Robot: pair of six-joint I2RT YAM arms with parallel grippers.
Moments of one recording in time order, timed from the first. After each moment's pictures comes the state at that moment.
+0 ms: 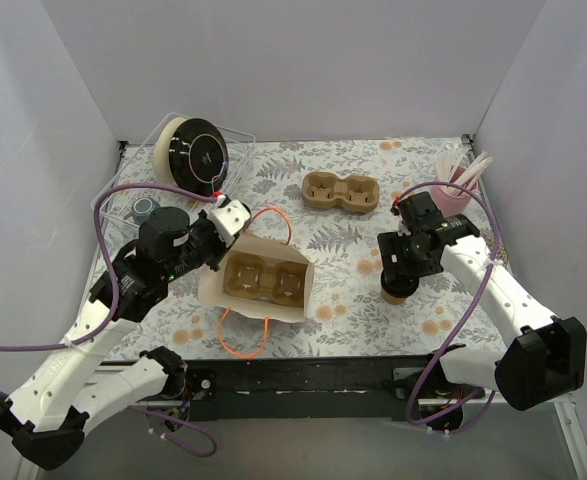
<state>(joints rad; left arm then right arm) -0.64 0.85 1.09 -0.62 0.09 0.36 0.37 1.23 1.02 -1.01 0.06 0.19</state>
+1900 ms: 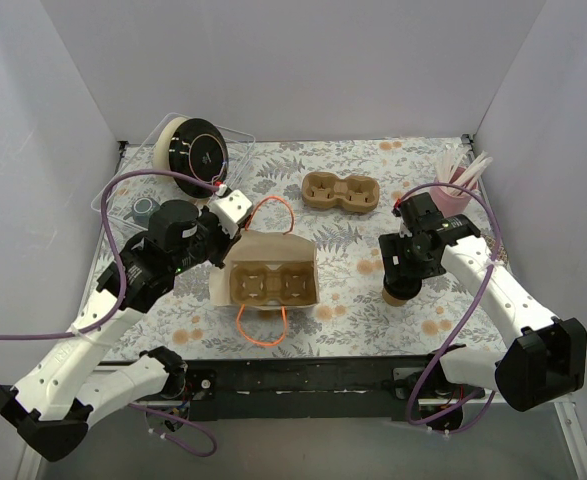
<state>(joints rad) -0.64 0.91 1.12 -0.66 0.06 0.23 0.37 1.22 1.02 -1.03 0.06 0.19</state>
